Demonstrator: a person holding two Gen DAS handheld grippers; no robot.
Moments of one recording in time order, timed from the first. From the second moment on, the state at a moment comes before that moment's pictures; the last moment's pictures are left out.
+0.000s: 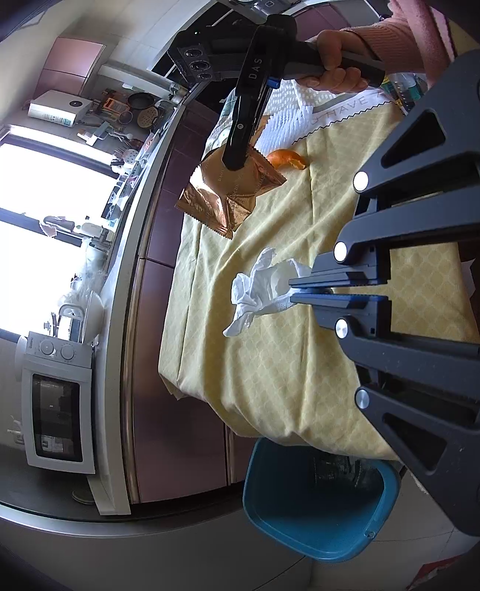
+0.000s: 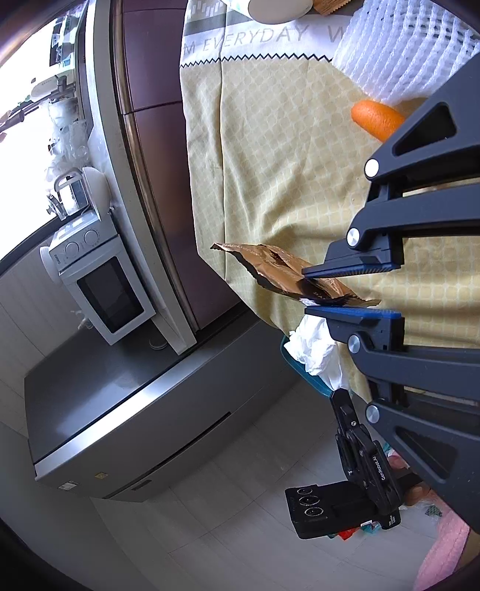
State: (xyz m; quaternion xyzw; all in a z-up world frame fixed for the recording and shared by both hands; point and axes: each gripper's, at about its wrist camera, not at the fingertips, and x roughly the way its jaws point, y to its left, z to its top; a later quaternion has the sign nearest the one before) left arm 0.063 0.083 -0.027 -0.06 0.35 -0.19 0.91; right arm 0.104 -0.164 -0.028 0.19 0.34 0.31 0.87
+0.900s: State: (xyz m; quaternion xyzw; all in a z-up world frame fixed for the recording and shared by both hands) left arm 0.027 0.169 -0.015 -0.09 0.33 -0.11 0.93; right arm 0.111 -0.062 -0.018 0.14 0.35 0.40 0.83
